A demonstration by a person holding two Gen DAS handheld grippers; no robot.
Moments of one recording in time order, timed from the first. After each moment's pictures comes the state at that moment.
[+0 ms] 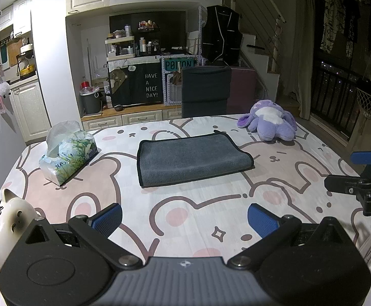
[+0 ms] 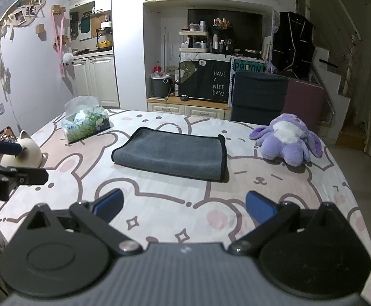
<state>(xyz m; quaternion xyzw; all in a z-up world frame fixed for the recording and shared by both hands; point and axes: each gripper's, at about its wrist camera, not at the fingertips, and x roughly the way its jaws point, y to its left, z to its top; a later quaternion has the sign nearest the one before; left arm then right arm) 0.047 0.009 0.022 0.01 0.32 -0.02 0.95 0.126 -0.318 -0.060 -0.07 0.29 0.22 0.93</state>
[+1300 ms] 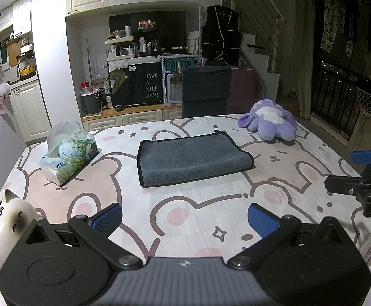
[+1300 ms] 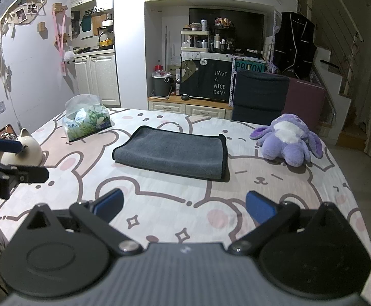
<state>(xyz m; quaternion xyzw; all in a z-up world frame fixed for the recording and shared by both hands) 0.047 0.008 0.022 0.01 0.32 -0.02 0.95 0.126 -0.318 -0.061 -0.07 0.29 0.22 0.93</state>
